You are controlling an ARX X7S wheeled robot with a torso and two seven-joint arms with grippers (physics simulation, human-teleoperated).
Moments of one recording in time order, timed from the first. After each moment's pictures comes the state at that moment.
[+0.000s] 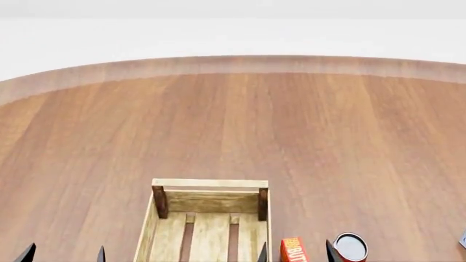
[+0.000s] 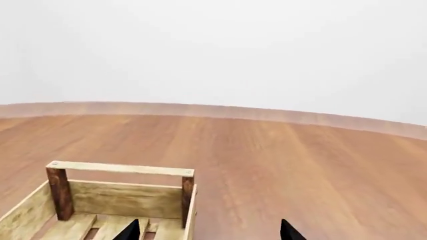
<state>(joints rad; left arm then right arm) 0.04 -0.15 0.13 0.11 -0.09 -0.01 -0.16 0.03 0.14 -0.17 -0.12 0.09 0.13 0.14</state>
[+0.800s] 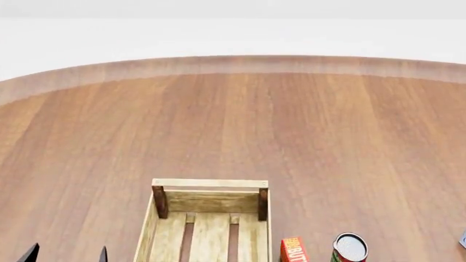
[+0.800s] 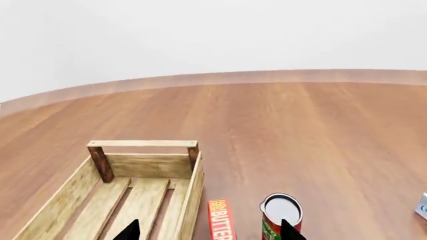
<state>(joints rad) 0.01 -0.17 0.16 0.05 -0.11 0.01 -0.18 -0.15 0.40 0.15 -0.71 0.62 0.72 0.12</state>
